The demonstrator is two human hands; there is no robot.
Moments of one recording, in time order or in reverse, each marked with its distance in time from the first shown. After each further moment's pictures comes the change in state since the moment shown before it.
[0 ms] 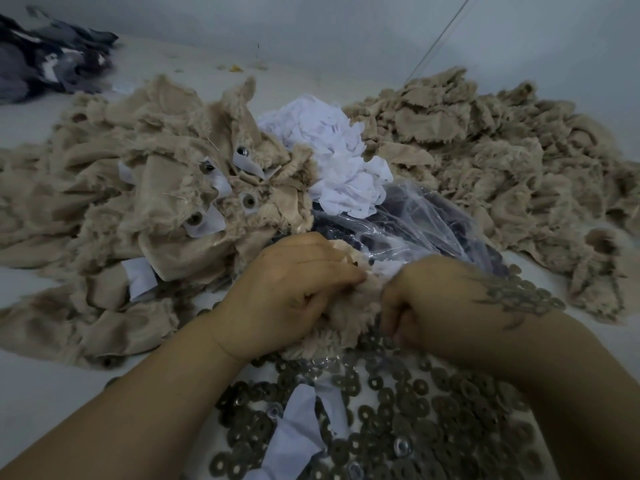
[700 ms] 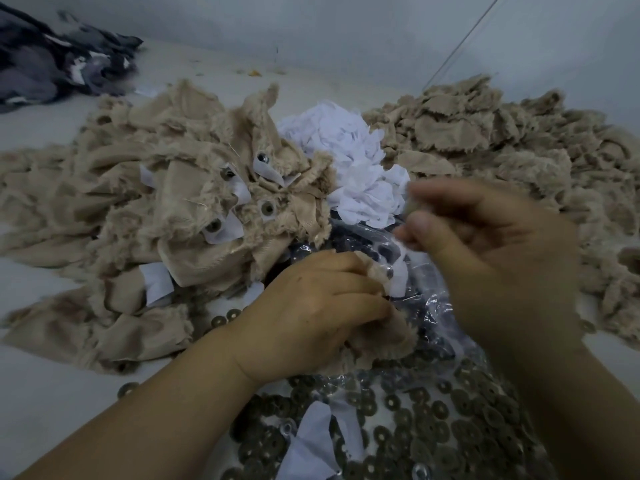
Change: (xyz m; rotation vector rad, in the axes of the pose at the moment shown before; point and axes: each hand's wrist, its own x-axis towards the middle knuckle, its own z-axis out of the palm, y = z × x) left_hand 0.000 0.004 0.002 0.022 -0.051 0.116; right_hand 0.011 0.000 0.017 1.030 1.149 -0.331
